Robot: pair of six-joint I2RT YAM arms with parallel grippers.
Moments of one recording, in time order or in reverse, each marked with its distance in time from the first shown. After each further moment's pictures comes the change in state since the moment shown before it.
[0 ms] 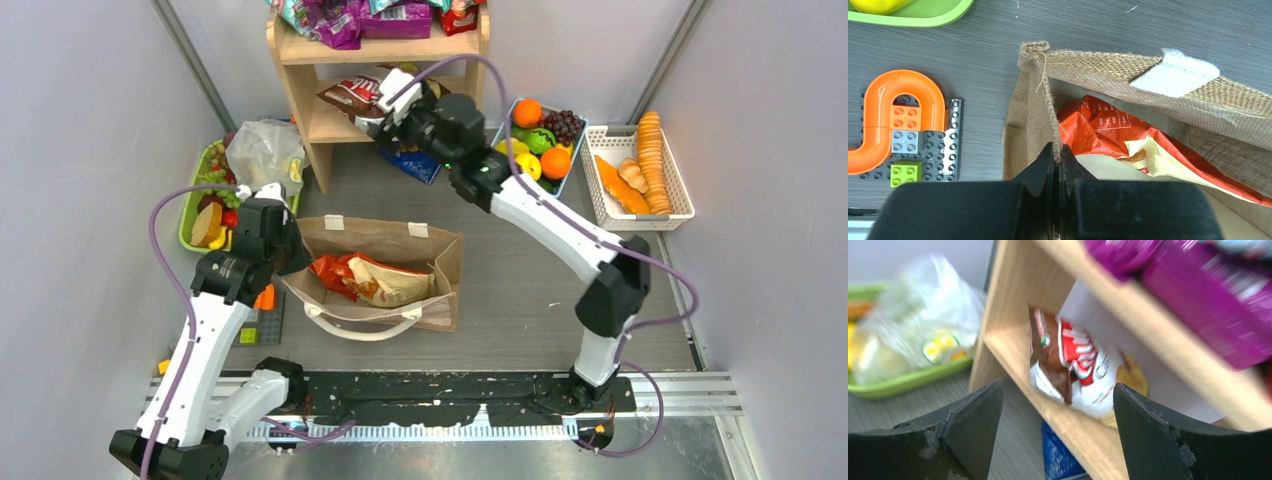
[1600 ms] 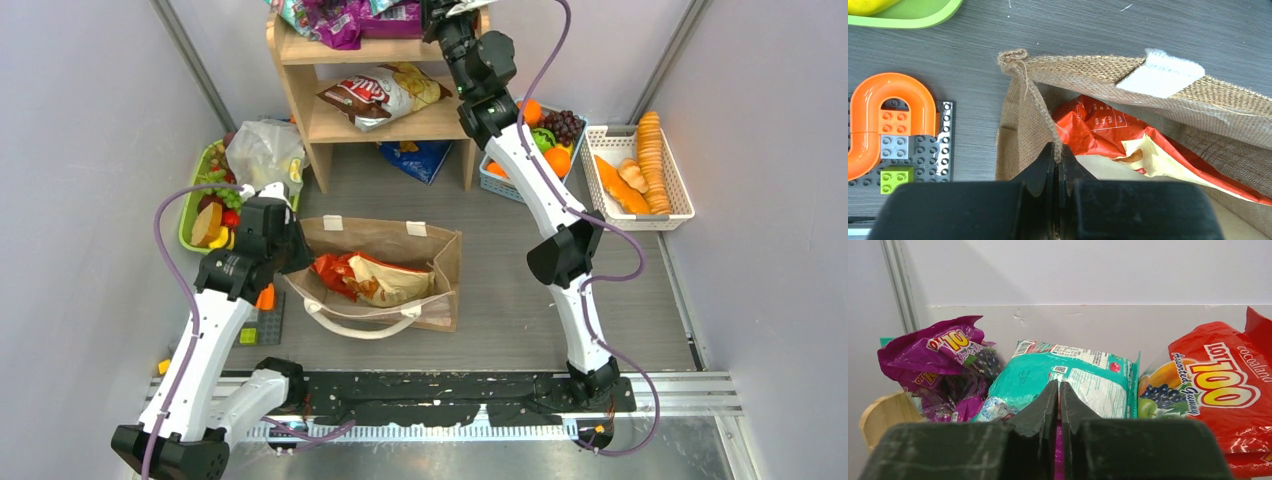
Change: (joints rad) left arm 0.000 0.011 -0.018 0.029 0.030 -0.003; right arm -0.197 0.414 0.792 0.223 0.110 0.448
